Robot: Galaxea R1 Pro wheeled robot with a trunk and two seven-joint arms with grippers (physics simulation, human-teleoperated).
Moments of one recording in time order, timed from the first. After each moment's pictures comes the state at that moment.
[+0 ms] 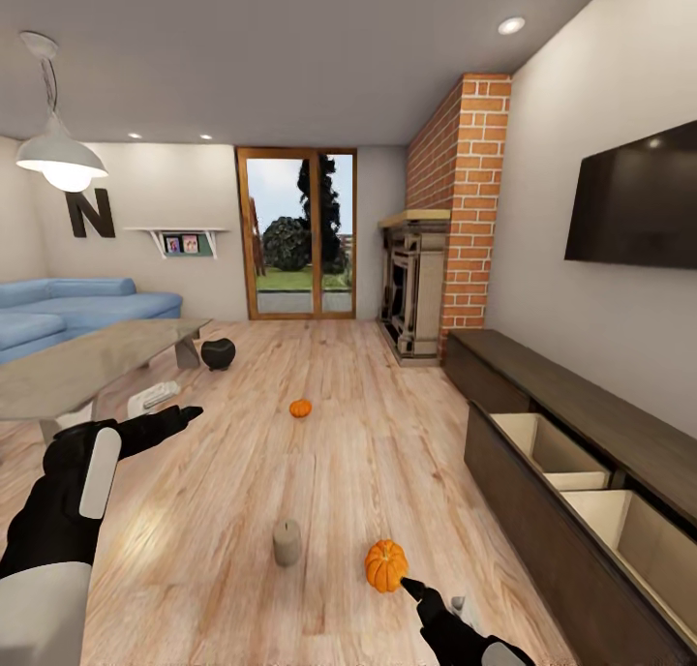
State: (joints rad) left arm -0.63 0.13 0.32 -1.29 0.33 0.93 -0.02; right arm -0.48 0.02 0.02 -0.14 -1.00 0.27 0.43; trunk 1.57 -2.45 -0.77
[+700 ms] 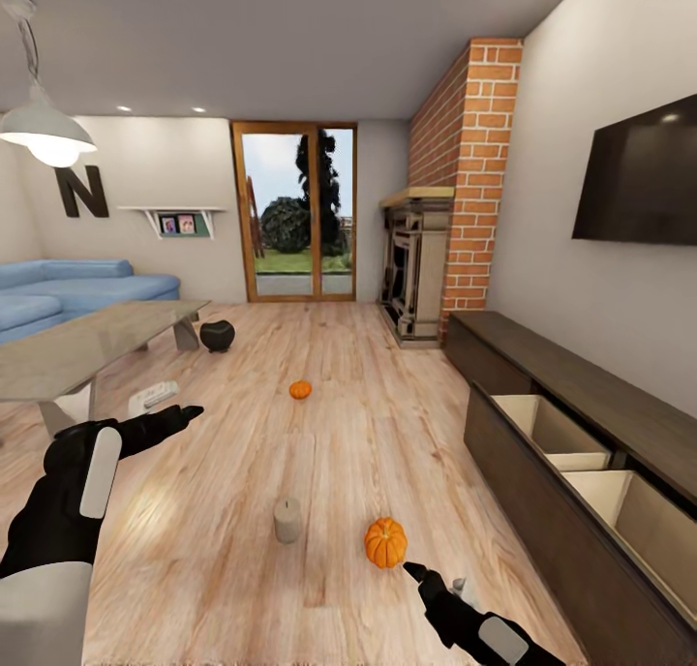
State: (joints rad) left arm -0.63 0.13 0.32 -1.29 0.33 0.93 -0.02; right arm -0.53 0.02 0.01 -0.15 -1.00 0.26 0.35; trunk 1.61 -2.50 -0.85
